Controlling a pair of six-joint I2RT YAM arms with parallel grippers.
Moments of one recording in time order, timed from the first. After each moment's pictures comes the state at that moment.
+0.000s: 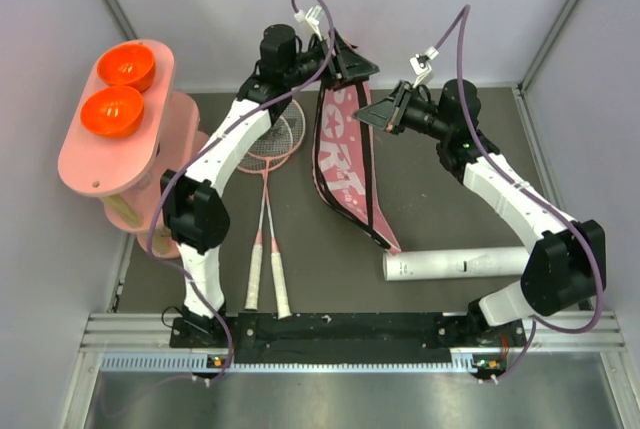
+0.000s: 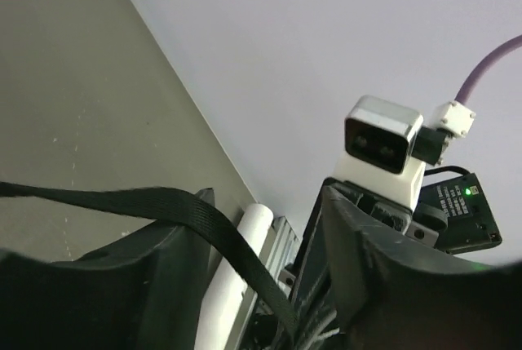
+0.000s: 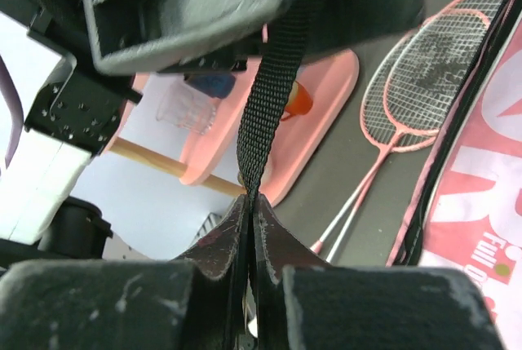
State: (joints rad) left arm -0.44 2.00 2.01 -0.02 0.73 -0.98; right arm 0.37 1.45 1.20 0.22 -0.67 0.84
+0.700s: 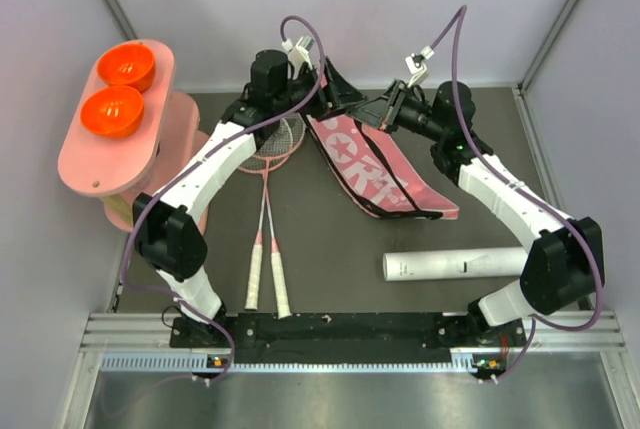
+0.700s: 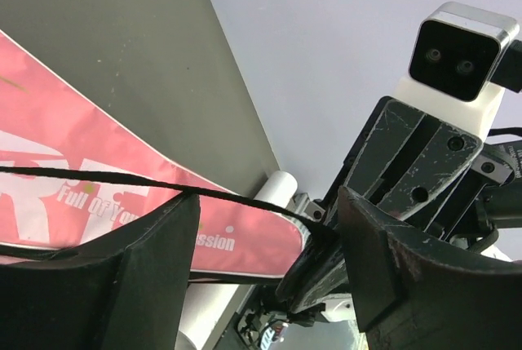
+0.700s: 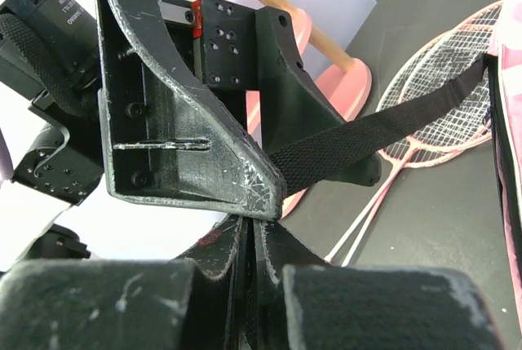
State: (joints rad) left arm -0.46 1.73 1.67 -0.16 0.60 -0.87; right arm 0.41 1.46 1.20 0.31 -0.63 0.88
